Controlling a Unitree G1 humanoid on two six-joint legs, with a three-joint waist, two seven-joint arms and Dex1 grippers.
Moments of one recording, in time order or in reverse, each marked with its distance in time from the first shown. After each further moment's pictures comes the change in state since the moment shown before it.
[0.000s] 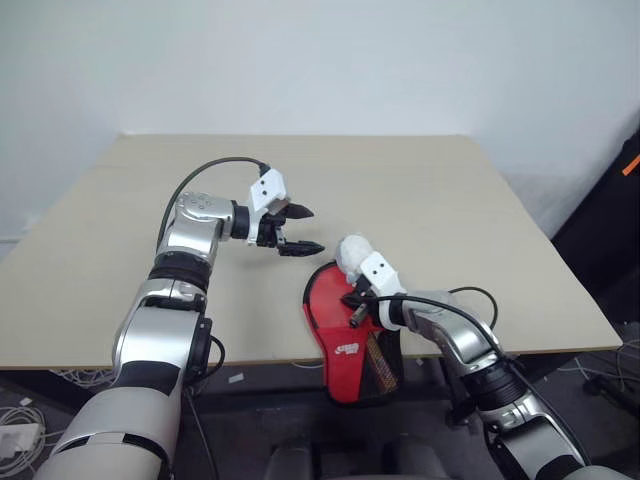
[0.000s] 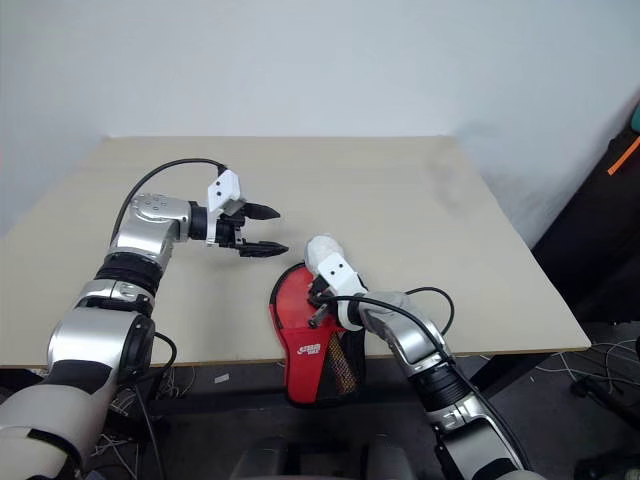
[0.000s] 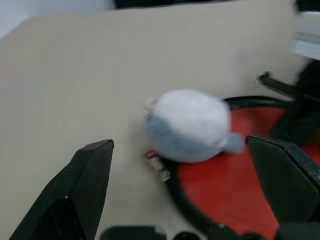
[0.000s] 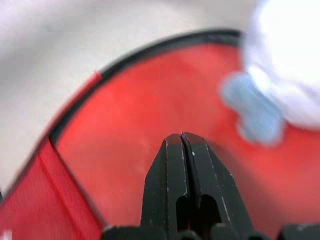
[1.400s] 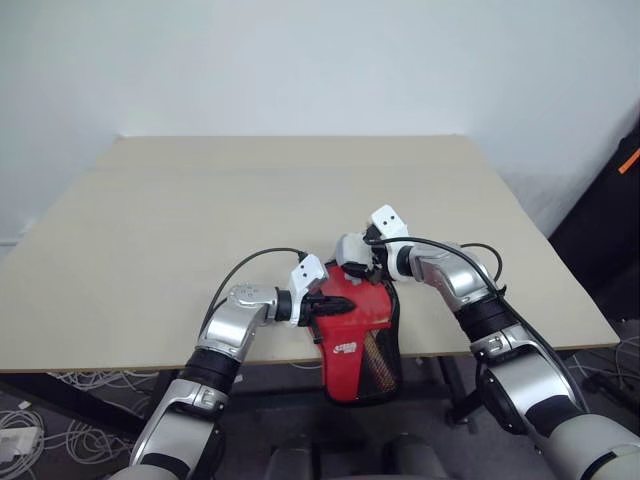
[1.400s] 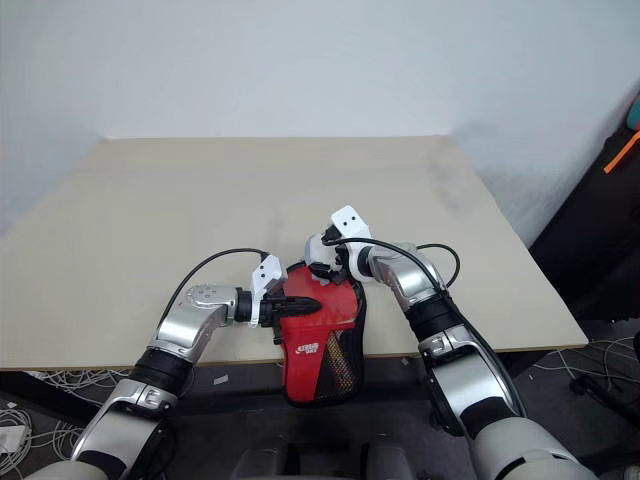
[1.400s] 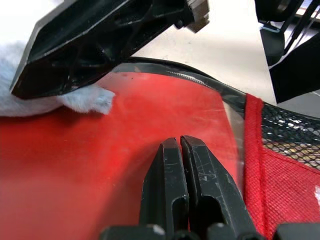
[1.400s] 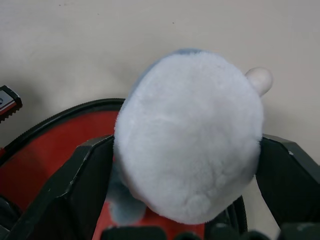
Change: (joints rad) left arm 0.427 -0.145 -0.168 -0.448 -0.109 0.254 0.293; right arm -0.374 0.080 -0.088 0.582 -0.030 -0.204 0.045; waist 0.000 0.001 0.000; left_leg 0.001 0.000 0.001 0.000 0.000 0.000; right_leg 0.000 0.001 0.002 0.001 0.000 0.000
